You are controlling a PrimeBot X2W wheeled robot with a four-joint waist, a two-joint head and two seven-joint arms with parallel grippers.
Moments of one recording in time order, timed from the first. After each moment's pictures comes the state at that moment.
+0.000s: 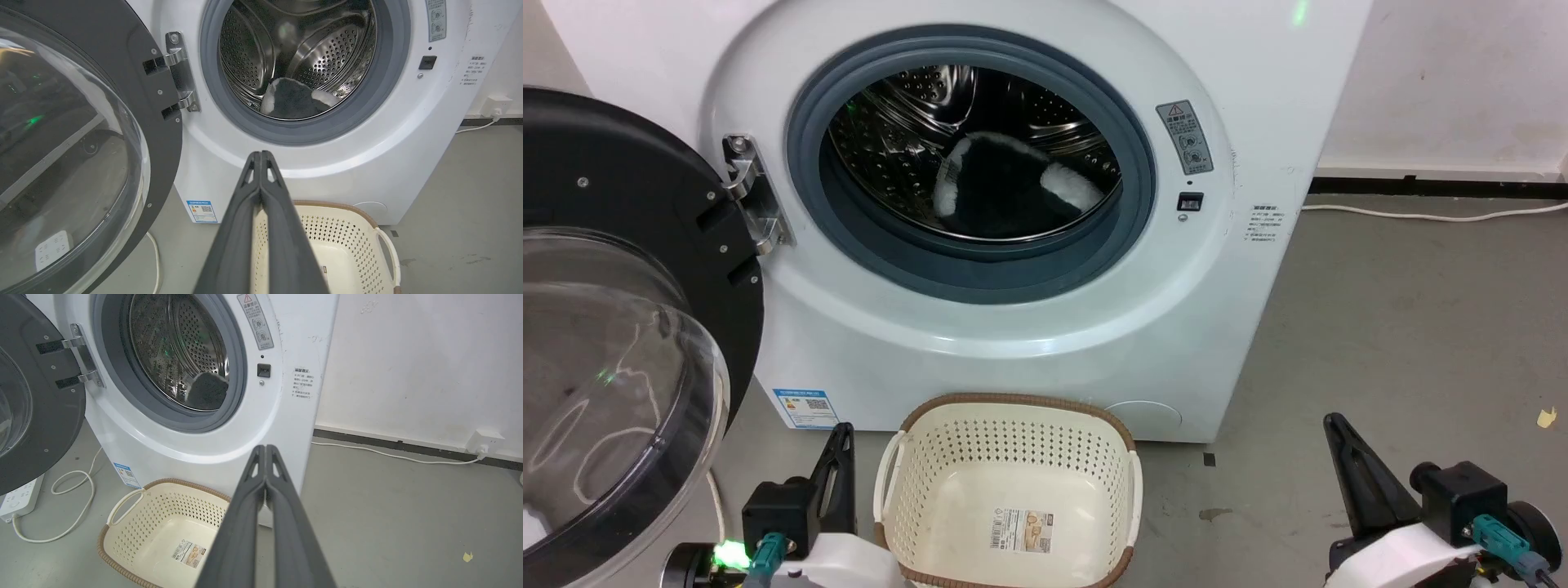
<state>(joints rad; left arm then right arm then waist) 0.04 0.05 -0.03 0.02 -0.04 0.03 -0.06 0.03 -0.06 0.00 0.01 0.05 0.13 -0.06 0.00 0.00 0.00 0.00</state>
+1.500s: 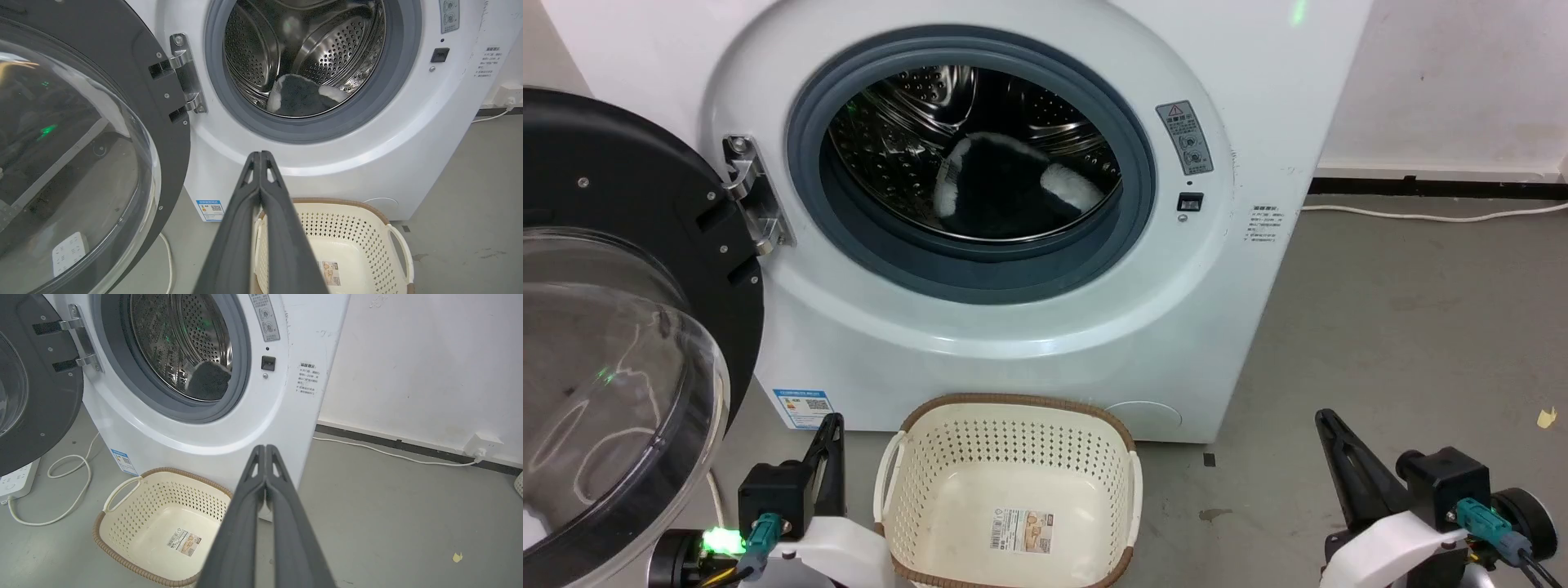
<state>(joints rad) 0.02 0.05 0.00 0.01 0.00 0.01 0.00 0.01 -0.05 0.00 0.00 0.01 0.13 0.00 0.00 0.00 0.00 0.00</state>
